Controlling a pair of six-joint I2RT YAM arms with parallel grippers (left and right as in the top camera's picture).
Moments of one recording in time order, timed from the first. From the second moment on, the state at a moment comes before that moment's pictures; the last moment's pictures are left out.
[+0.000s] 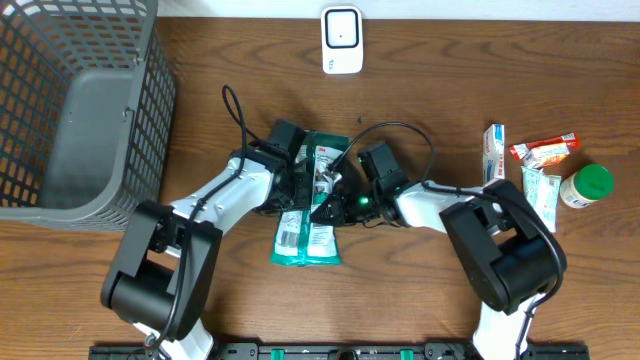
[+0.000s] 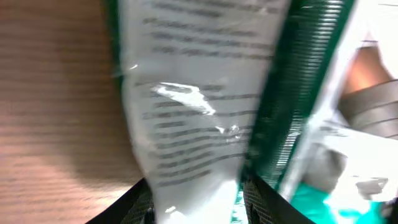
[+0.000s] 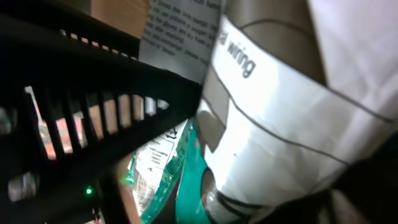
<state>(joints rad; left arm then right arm) -0.41 1.81 1.04 -0.62 0.18 -0.50 0.51 1.99 0.89 0.05 -0.87 0.48</state>
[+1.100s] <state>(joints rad) -0.01 1.33 1.04 -0.71 -0.03 -0.51 0.48 1.45 1.78 -1.19 0.03 -0.06</state>
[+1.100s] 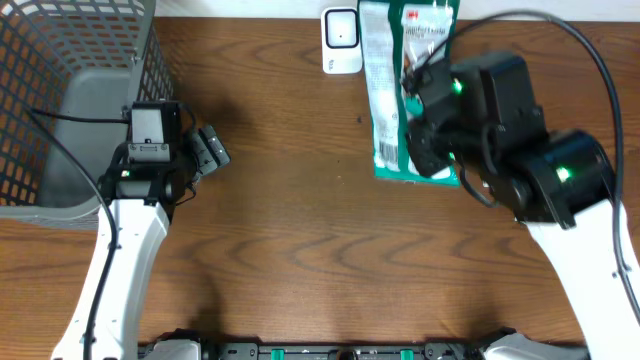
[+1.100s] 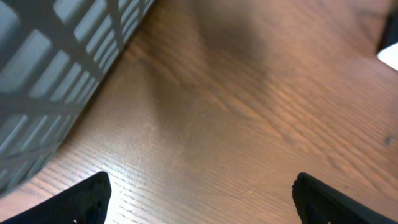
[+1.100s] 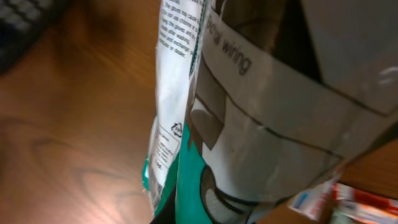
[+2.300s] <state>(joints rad) -0.01 1.38 1.04 -0.71 -0.04 -0.51 0.65 2.44 2.03 0.18 0.82 -1.35</state>
